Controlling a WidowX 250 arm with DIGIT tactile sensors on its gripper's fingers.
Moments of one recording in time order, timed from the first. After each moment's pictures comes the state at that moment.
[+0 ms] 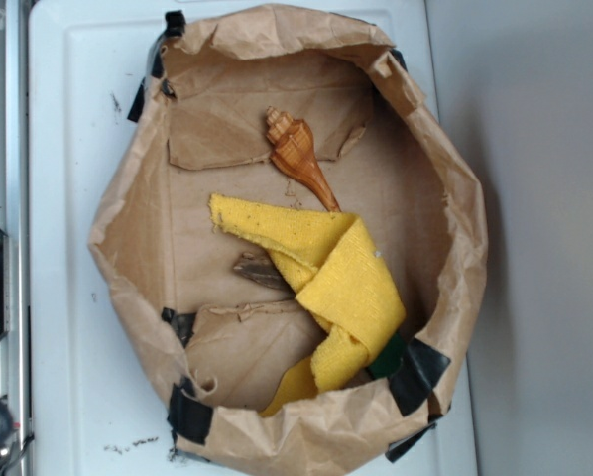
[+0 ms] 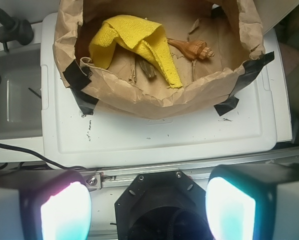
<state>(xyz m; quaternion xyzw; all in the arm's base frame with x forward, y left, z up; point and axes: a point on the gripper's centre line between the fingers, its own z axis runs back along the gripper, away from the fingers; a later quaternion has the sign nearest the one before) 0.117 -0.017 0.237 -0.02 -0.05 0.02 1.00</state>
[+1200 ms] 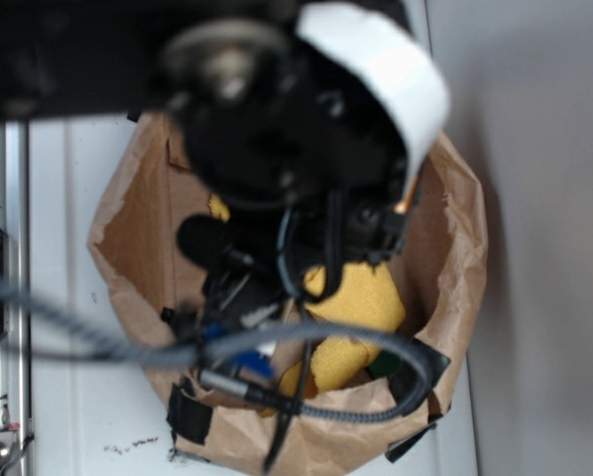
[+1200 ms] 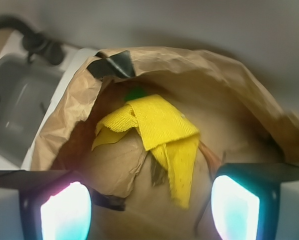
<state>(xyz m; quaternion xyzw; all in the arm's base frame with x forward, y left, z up) 0.262 -0.006 0.188 -0.07 -0.08 -0.24 0.96</state>
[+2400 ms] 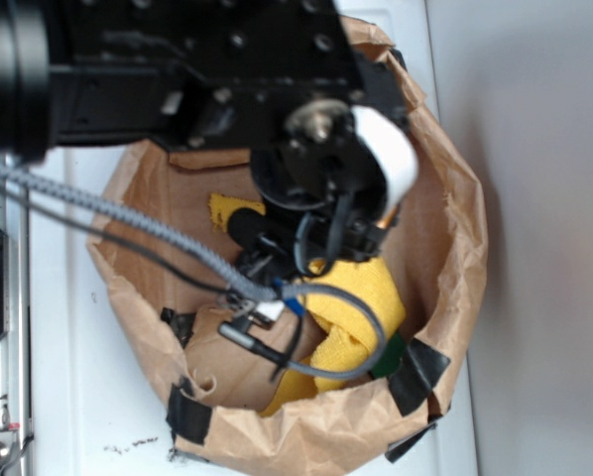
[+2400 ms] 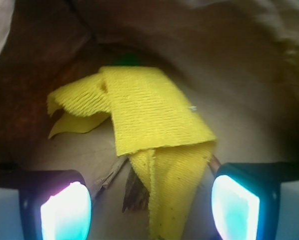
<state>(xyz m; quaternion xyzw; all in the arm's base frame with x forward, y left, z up) 0.272 0.007 0.104 -0.08 -0.08 -0.31 0.95</state>
